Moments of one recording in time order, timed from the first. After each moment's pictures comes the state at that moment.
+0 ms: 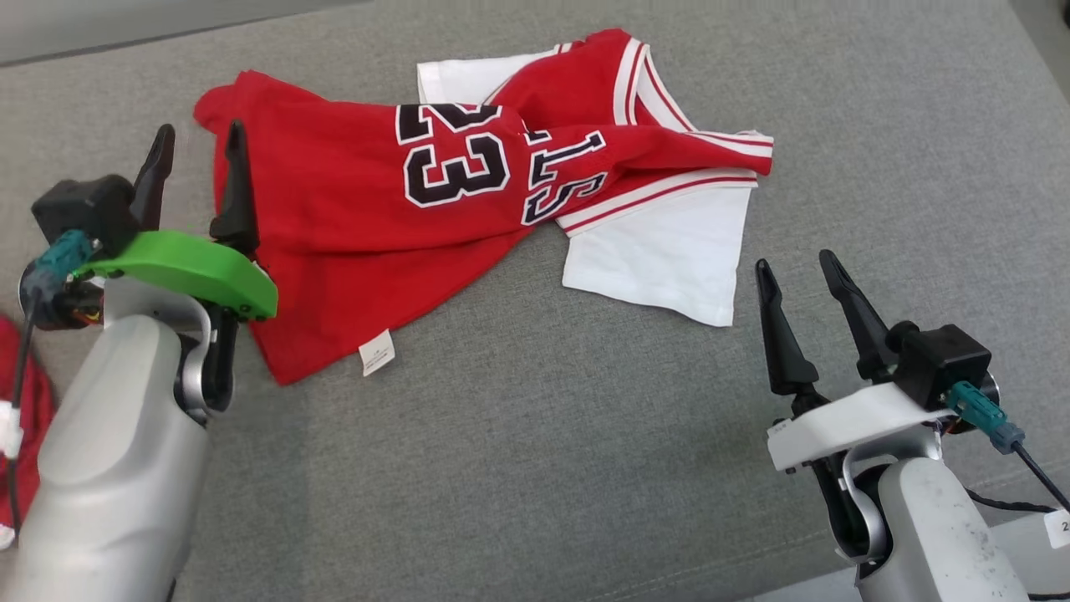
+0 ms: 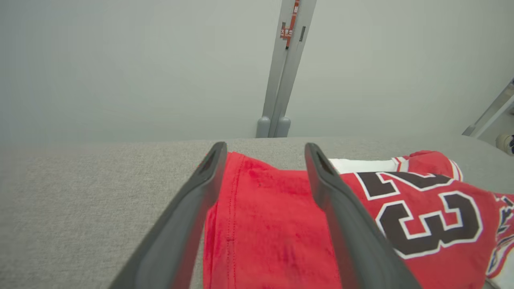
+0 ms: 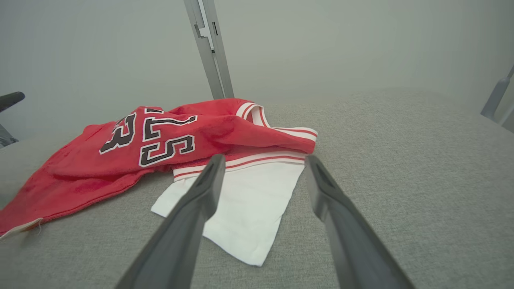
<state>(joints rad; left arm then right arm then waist) -0.73 0.31 -0.39 0.65 -0.65 -0.01 -0.26 -0.21 -0.06 0.10 0.13 0.21 0.13 -0.19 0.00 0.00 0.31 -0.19</state>
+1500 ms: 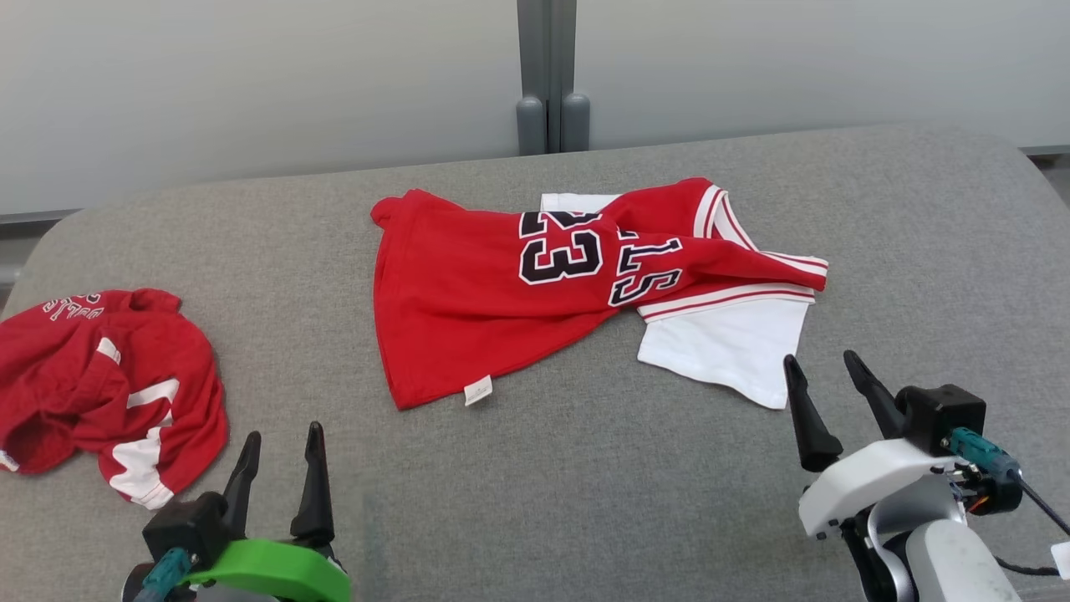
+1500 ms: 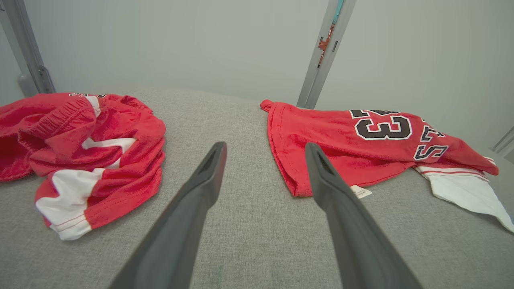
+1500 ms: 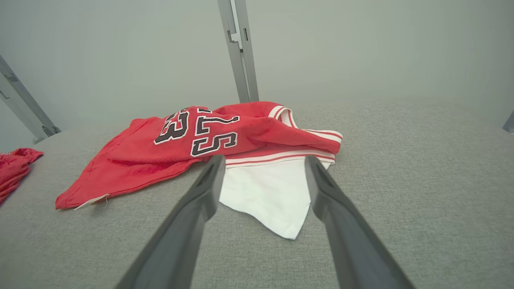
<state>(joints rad) -0.02 0.08 -0.06 0.30 -0.35 -0.11 -0.26 -0.08 -0.08 0.03 0.20 0.20 0.13 -0.08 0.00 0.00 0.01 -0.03</state>
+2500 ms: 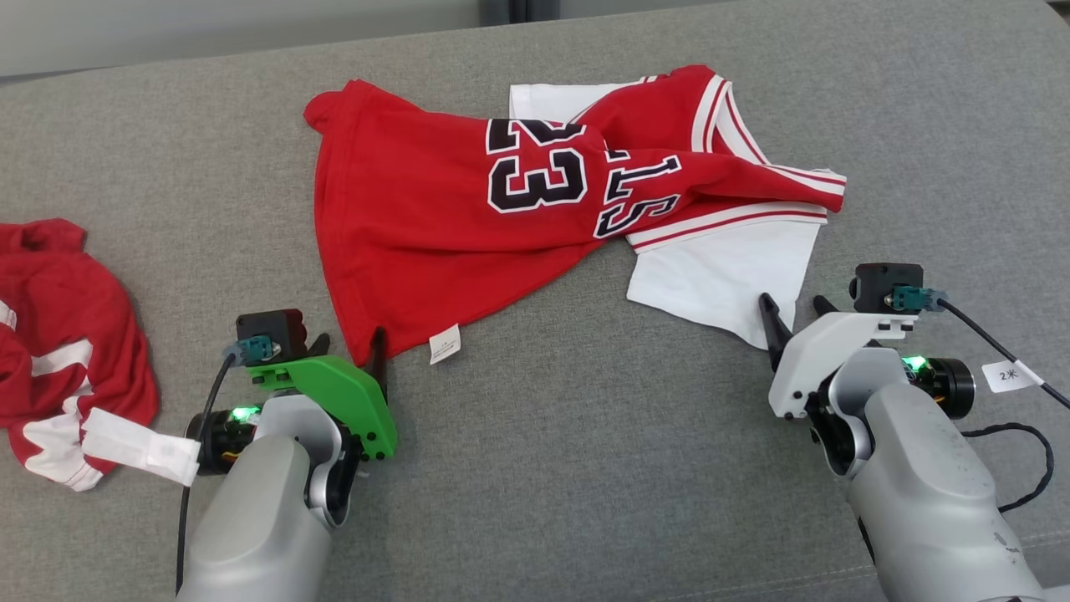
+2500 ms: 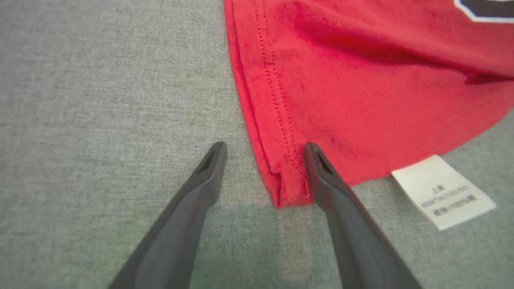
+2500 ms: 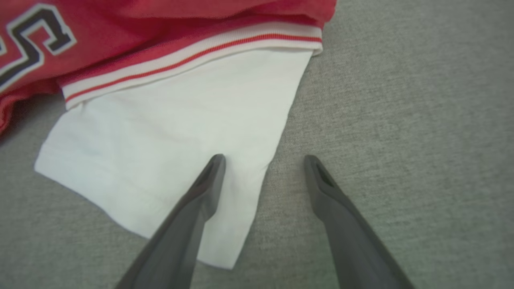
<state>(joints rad) -0.53 0.06 -0.26 0.82 -0.46 -0.02 0.06 -0.56 -0.06 0.00 0.82 0.23 0.13 0.06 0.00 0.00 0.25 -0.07</state>
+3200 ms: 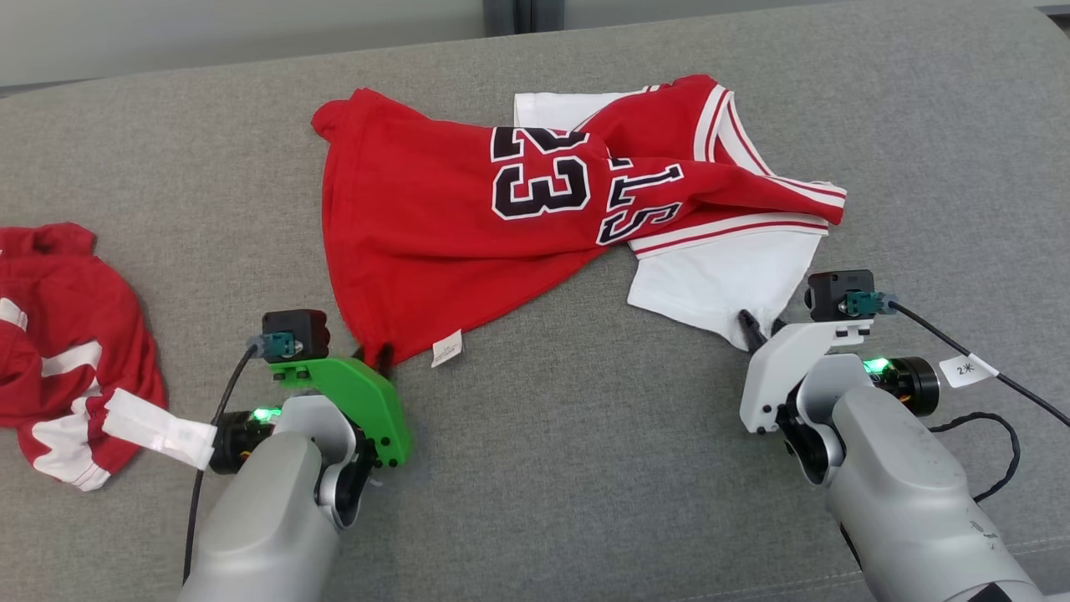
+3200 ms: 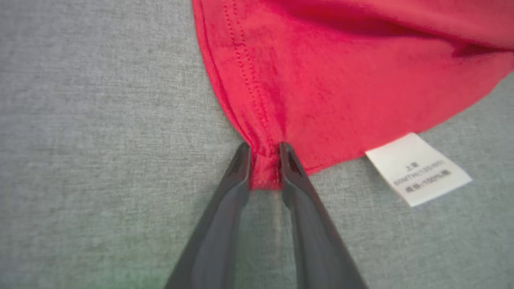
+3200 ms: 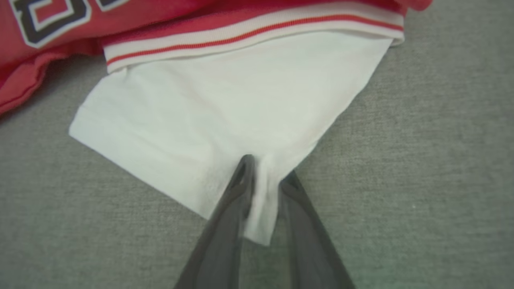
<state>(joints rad) -0.56 0.08 -0.40 0.89 -0.57 -0.04 0.11 -0.60 -0.07 0.22 0.94 0.34 0.12 0.03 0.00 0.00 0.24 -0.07</state>
